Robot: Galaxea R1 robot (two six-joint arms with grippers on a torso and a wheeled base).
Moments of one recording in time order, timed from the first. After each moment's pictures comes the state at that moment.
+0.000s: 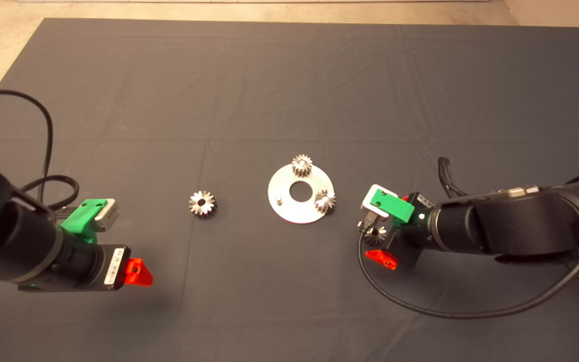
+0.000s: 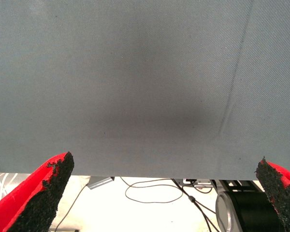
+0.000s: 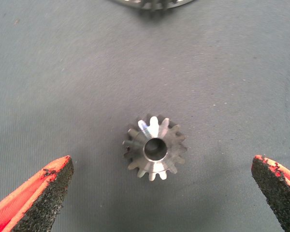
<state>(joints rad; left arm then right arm) -0.38 1.97 -0.50 0.28 1.52 -1.51 0.13 2.40 -0.61 -0.87 -1.53 0.83</state>
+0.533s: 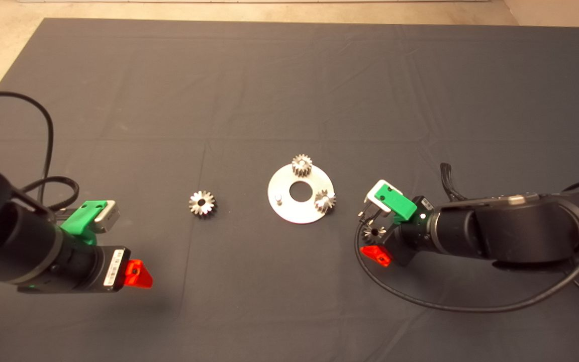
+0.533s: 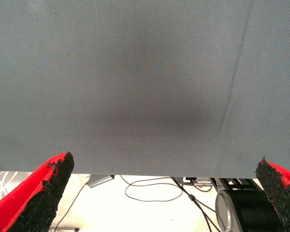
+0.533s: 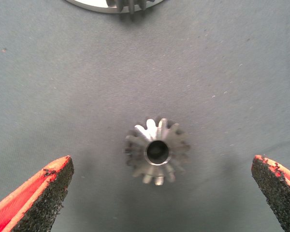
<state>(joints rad) -0.38 1.97 -0.50 0.27 1.52 -1.51 0.09 2.40 -0.61 -0.92 -1.53 1.01</state>
